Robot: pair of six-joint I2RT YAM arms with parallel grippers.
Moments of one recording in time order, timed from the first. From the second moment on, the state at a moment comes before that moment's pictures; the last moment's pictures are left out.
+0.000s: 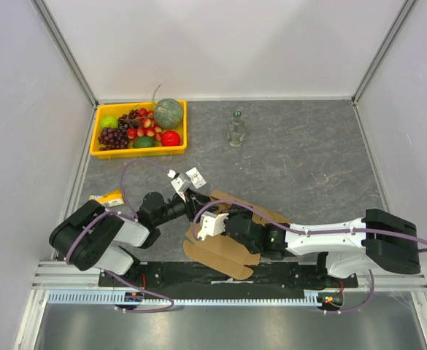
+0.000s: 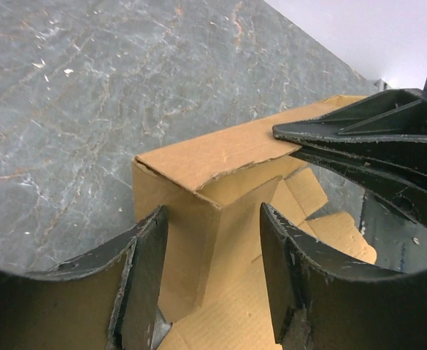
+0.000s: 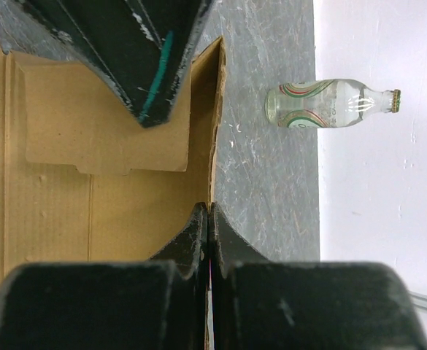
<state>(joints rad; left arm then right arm) -0.59 1.48 0.14 1.27 0.54 -0.38 1.33 1.34 0.61 0.14 0.70 -0.70</state>
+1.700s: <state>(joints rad) -0.67 1.51 0.16 1.18 0.31 -0.21 1.35 1.33 0.61 0.14 0.64 -0.60</state>
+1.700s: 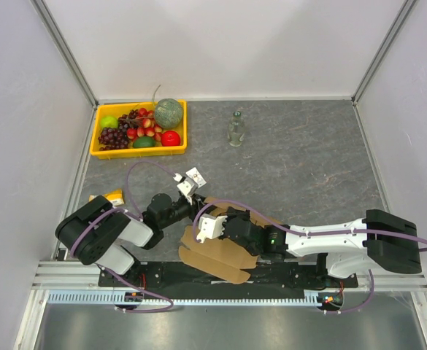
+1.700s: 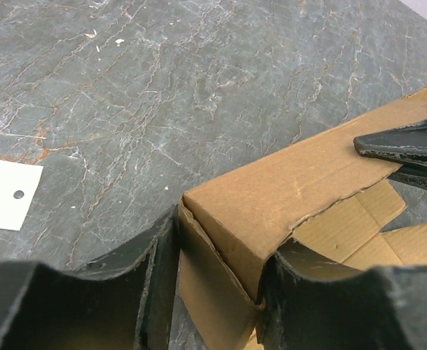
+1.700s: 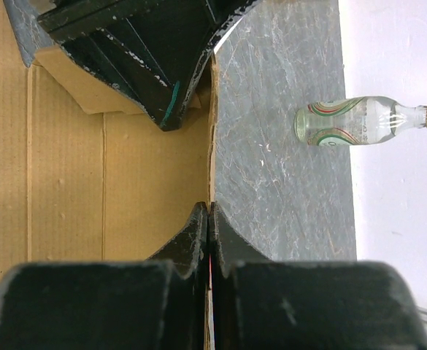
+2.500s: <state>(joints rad) -0.69 1.66 0.23 1.27 0.27 -0.17 1.35 1.30 0.61 0.15 0.64 -0.57</state>
